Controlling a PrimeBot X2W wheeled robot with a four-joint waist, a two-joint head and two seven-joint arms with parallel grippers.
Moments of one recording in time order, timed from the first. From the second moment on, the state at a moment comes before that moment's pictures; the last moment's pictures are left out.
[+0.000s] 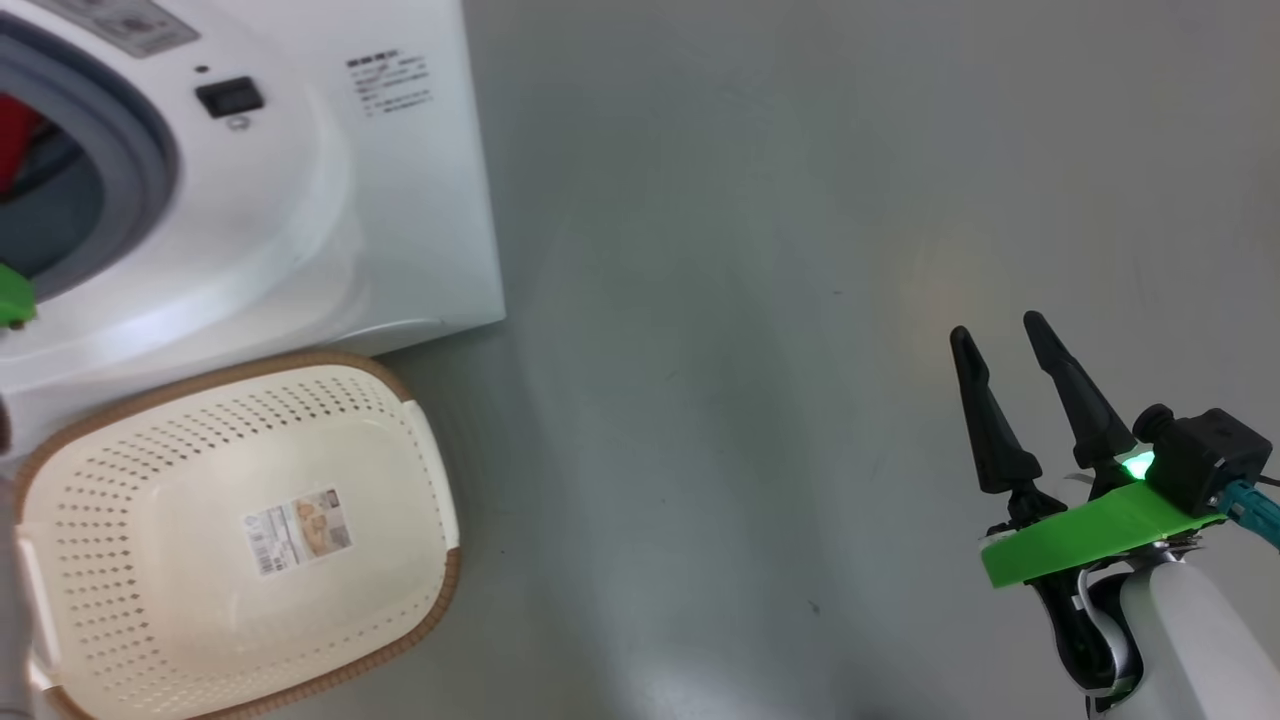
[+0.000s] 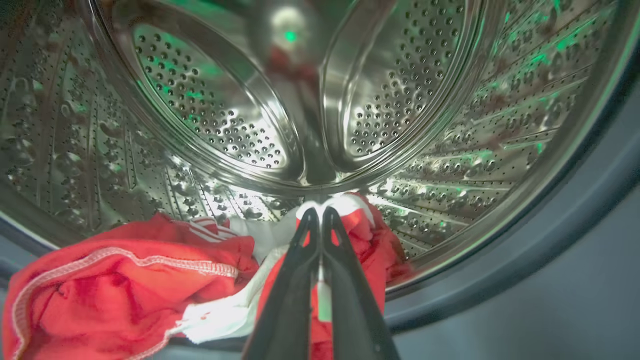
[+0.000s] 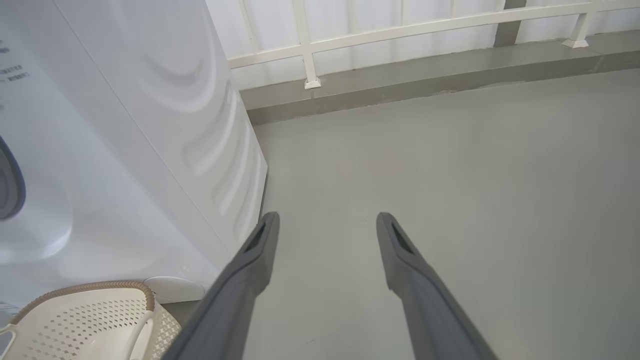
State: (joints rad) left arm -0.94 0.30 0.20 0.88 -0.25 -0.06 -0.25; right arm -0.25 -0.15 0.10 0.23 0.46 0.12 -0.26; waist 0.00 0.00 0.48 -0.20
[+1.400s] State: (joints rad) left arm -0.32 0.03 0.30 -0.08 -0.17 -0.13 -0.26; right arm -0.13 -0.18 0.07 0.25 0.46 0.12 -0.26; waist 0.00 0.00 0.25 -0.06
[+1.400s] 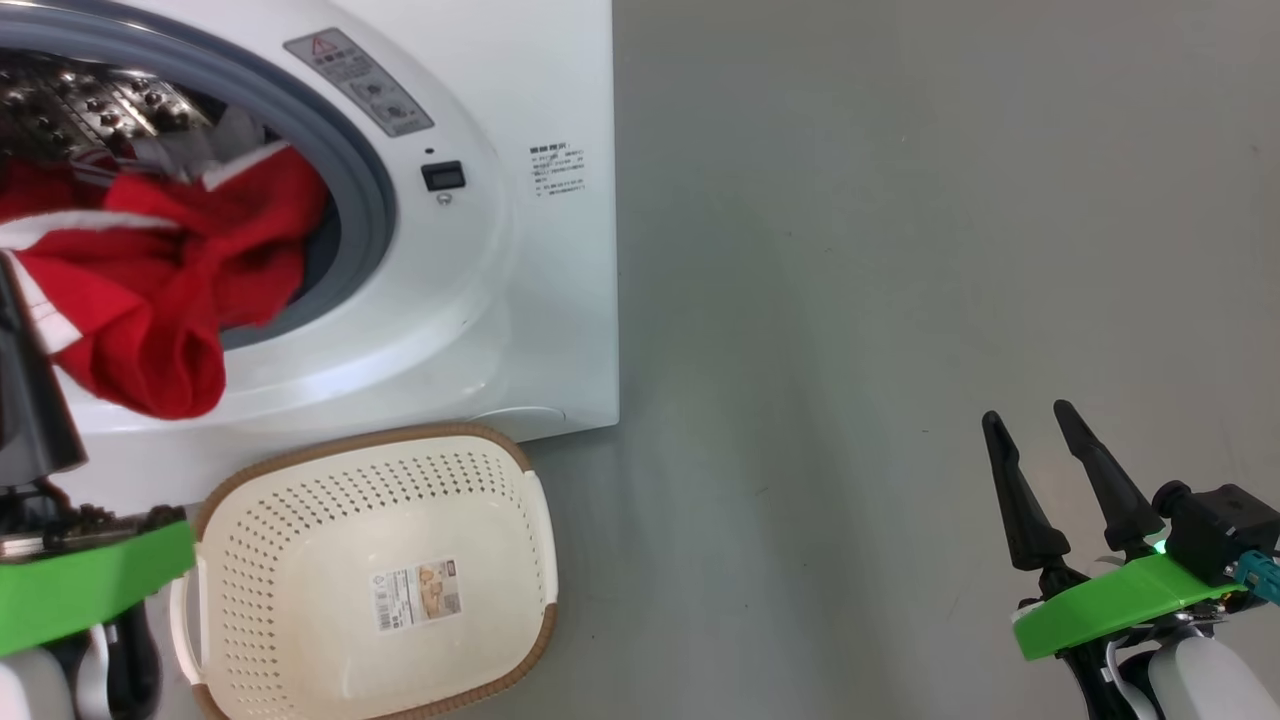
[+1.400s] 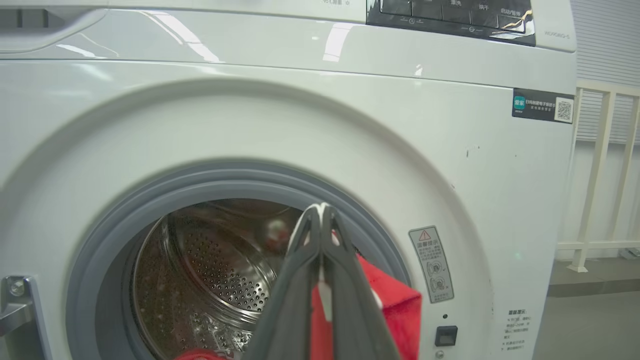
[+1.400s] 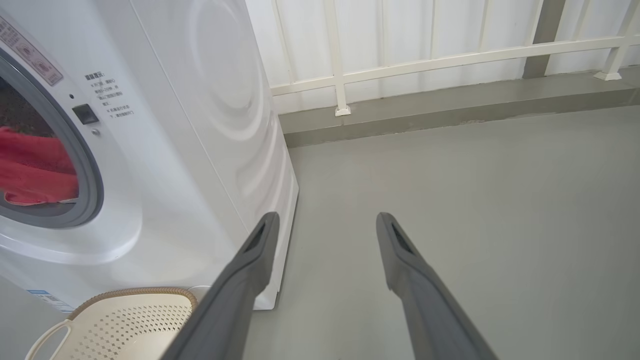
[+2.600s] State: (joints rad) left arm -0.43 0.03 0.27 0.56 -0.16 -0.12 -0.26; right arm -0.20 -0.15 0.08 0.23 0.46 0.12 -0.26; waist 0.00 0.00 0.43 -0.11
